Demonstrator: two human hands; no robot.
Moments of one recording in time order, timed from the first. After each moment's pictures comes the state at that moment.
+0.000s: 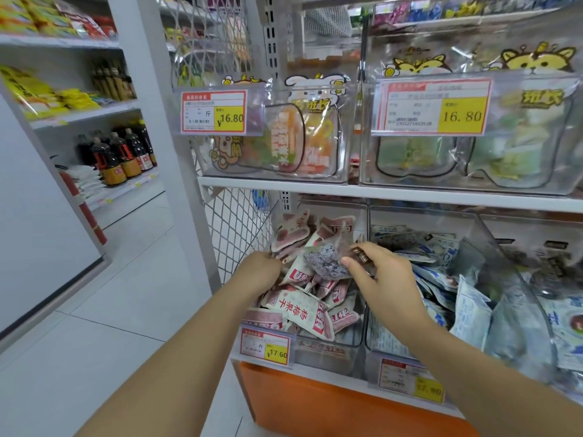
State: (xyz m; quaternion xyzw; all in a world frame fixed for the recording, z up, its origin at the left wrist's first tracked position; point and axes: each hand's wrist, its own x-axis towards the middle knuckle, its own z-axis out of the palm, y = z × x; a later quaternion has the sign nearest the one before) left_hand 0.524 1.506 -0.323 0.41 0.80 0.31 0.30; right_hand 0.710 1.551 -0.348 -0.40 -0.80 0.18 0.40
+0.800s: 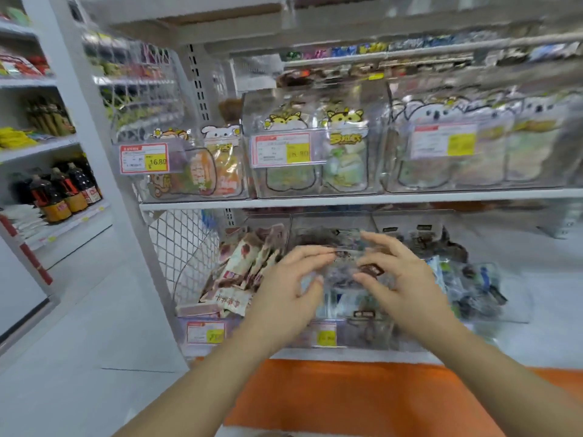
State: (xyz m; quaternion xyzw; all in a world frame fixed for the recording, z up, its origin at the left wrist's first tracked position) left_hand 0.690 1.420 -0.276 0.72 0.53 0.41 0.15; right_hand 0.873 1.472 -0.296 -0.40 -0.81 0.12 0.40
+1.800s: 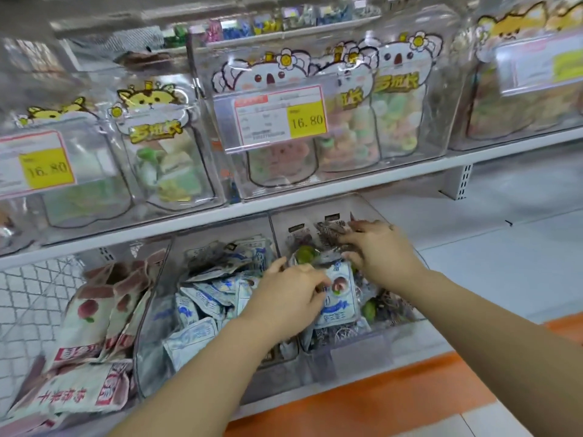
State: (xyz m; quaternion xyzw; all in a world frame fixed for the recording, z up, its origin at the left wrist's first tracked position) left_hand 0.824 1.568 -0.322 0.86 0.50 0.04 0.03; right_hand 1.003 1.607 -0.332 -0.62 -0.77 -0.05 0.15
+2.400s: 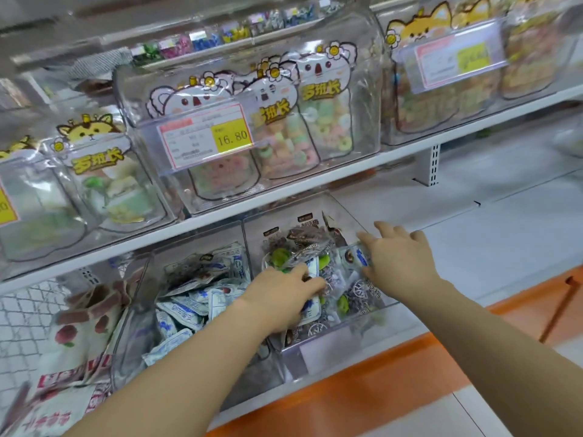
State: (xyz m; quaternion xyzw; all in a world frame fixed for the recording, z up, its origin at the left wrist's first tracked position) left_hand 0.859 1.580 -0.325 0.88 0.41 -0.20 -0.11; right_hand 1.050 1.564 -0.337 -0.73 -0.68 -0.05 0.07
